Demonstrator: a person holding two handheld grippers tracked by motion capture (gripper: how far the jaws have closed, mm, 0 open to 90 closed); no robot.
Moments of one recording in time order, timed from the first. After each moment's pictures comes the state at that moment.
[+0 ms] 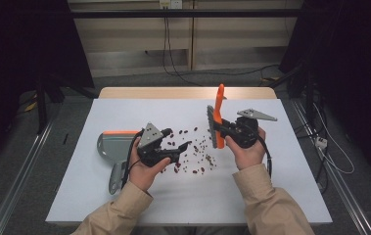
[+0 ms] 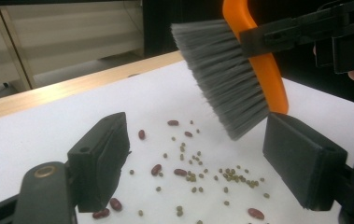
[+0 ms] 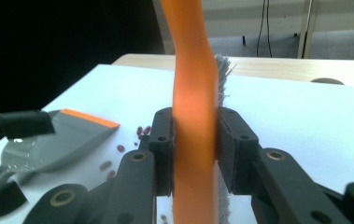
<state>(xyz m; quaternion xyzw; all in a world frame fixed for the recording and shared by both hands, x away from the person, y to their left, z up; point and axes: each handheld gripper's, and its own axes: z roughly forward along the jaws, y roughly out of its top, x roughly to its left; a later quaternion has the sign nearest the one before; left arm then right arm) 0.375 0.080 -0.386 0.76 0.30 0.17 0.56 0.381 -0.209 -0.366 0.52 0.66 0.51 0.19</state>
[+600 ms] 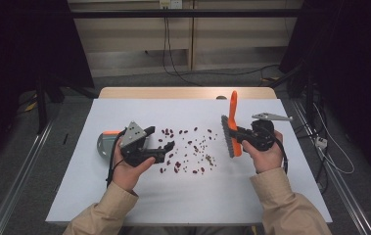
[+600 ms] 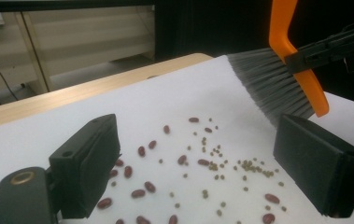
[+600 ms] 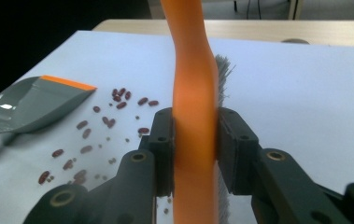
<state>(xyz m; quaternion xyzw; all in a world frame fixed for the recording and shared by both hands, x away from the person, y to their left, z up) 0.374 0.121 -0.377 0.75 0.31 0.18 0.56 0.372 -0.249 -0.370 0.54 0.69 0.45 0.16</state>
